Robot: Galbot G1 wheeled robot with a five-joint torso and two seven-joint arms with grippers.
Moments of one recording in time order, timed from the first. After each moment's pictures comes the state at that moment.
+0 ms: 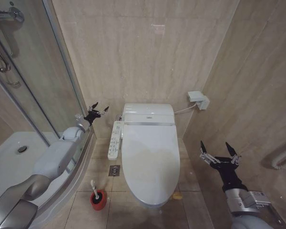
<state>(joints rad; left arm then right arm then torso) 0.24 -1.07 0.07 -0.87 -0.68 -0.22 0.33 -1.66 1.37 0.77 2.31 0.28 0.01 0.09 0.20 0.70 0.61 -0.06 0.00</state>
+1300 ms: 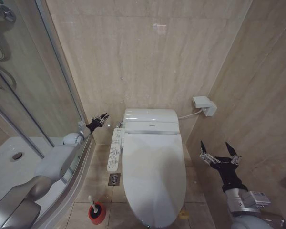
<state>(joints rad) 0.25 -1.08 0.11 -0.73 -0.60 -0.29 0.52 -1.66 1.37 0.77 2.31 0.28 0.01 0.09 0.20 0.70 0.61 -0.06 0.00</state>
